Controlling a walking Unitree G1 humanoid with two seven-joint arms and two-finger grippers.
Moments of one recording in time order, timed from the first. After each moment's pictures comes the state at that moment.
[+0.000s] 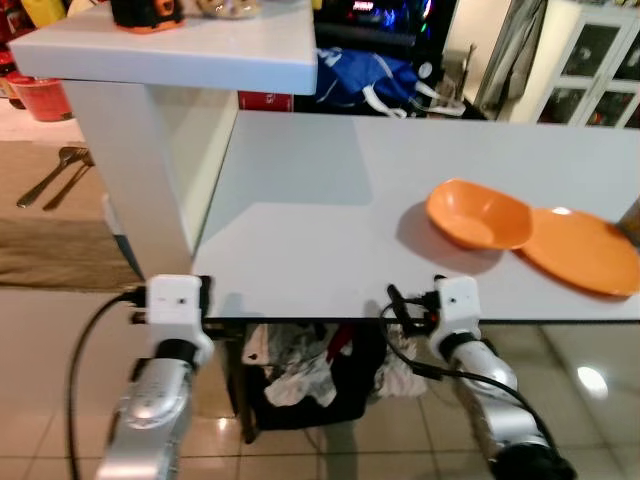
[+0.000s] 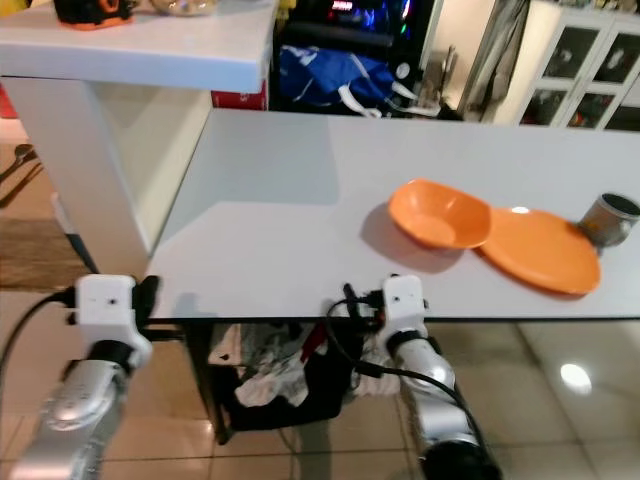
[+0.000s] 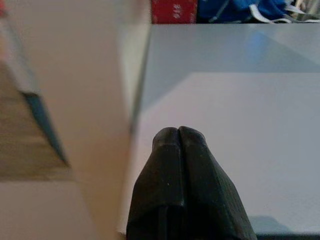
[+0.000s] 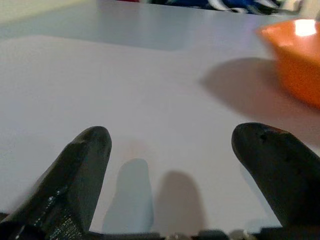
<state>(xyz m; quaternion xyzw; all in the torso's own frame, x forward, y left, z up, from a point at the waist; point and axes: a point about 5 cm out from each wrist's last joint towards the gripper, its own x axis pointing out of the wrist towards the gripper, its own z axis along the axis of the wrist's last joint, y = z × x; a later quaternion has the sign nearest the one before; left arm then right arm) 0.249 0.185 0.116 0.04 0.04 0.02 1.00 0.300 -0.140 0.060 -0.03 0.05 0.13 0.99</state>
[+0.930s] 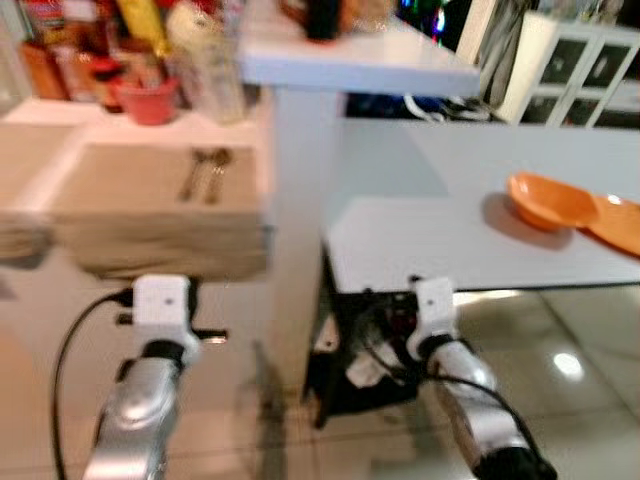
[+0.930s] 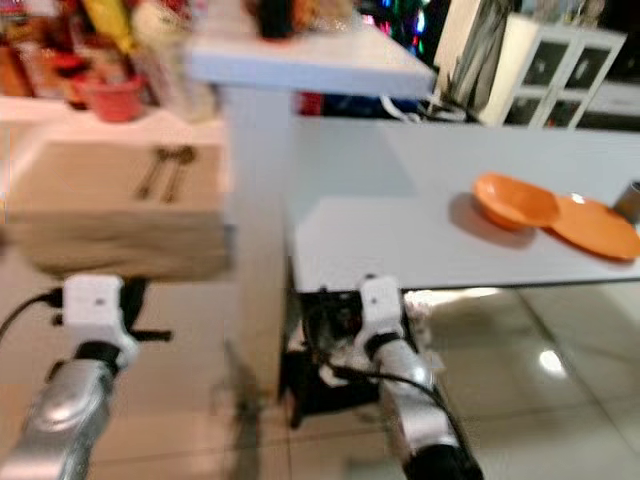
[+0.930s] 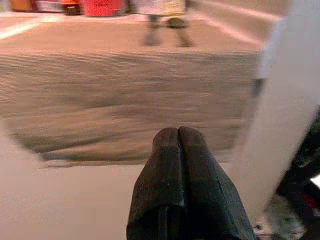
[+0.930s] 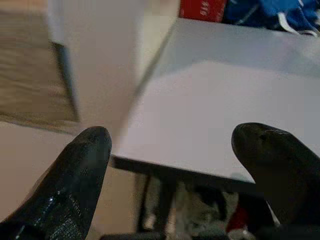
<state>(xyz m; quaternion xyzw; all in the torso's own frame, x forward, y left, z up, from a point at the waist) 0.249 0.193 0.113 0.05 0.05 0.03 1.00 0.299 -0.124 0.063 -0.03 0.05 0.16 0.99</state>
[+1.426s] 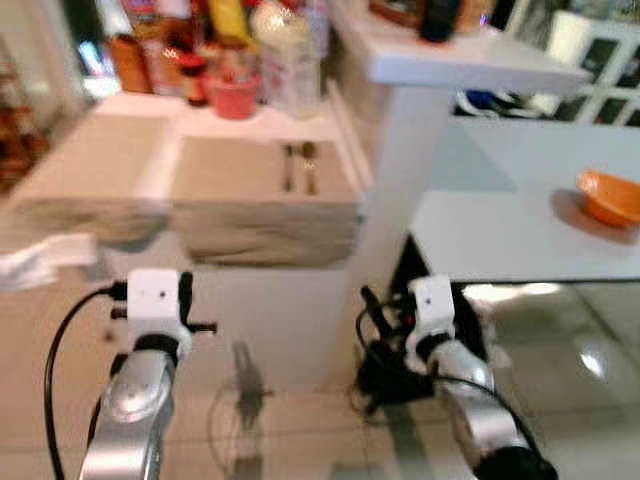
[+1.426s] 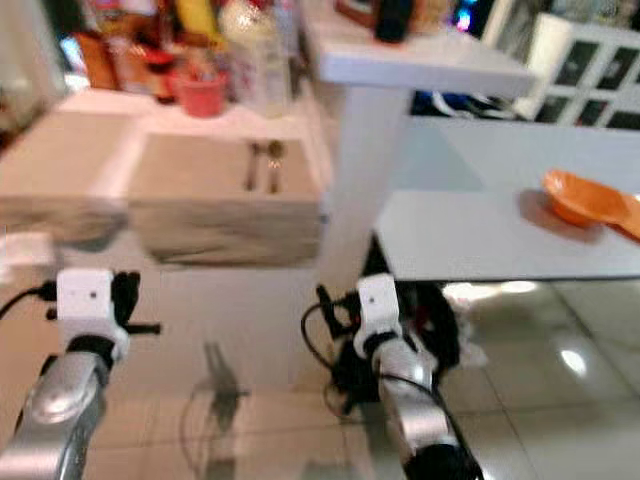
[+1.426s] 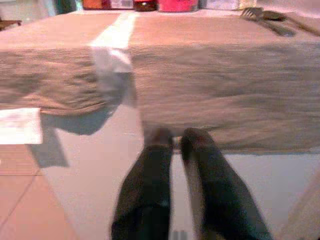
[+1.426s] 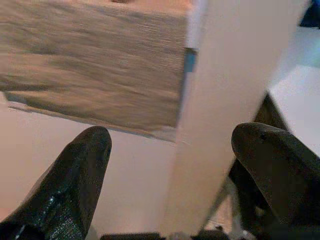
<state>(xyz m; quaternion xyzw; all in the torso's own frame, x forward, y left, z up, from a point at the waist) 0.255 0.196 0.115 0.05 0.04 0.04 1.00 0.298 -0.124 0.062 -0.04 0.05 0.16 0.99</state>
